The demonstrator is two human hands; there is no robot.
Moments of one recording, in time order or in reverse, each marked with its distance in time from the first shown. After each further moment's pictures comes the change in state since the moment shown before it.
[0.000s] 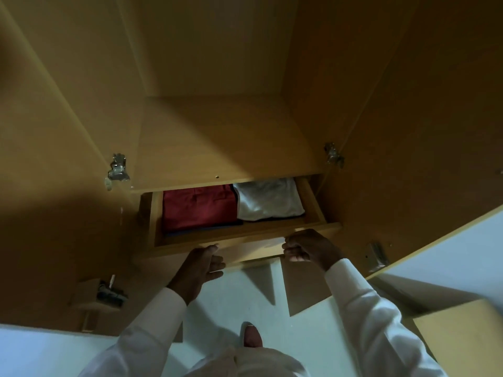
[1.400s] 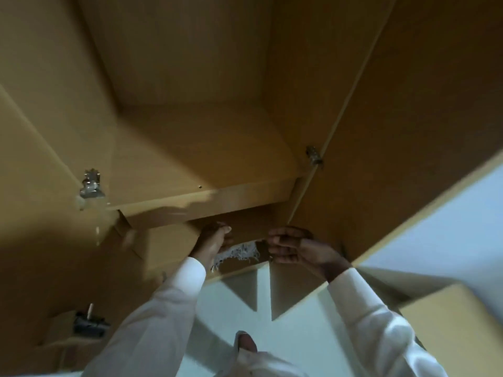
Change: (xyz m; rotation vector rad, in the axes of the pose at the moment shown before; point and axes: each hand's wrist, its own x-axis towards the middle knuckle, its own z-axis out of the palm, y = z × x) left_hand 0.061 0.049 0.057 0.129 -0.063 0.160; right_hand -0.048 -0.018 -0.005 0.194 -0.209 -0.187
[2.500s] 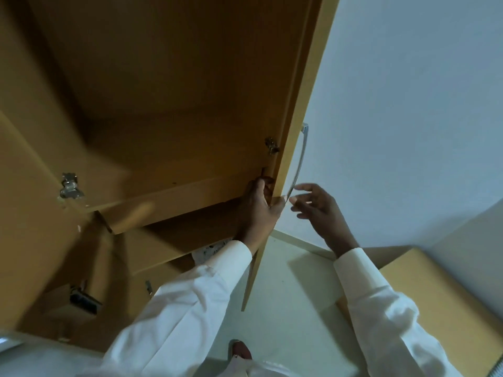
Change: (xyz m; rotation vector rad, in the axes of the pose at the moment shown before) left_hand -0.156 0.036 0.136 0.457 0.009 0.809; right_hand -0.123 -0.010 -0.028 -0.310 0.525 -0.589
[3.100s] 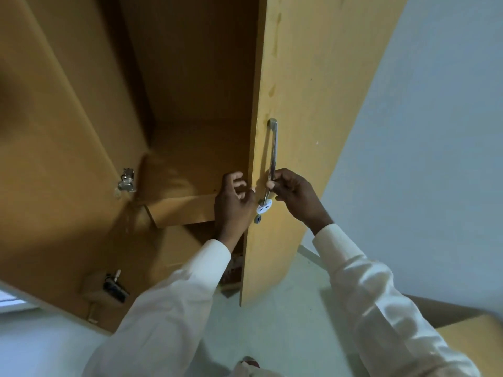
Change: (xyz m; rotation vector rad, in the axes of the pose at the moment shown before) left_hand 0.042 -0.035 -0.095 -0.117 0.324 -0.139; right_hand 0.113 -0.028 0.102 -0.025 -0.374 -0.285
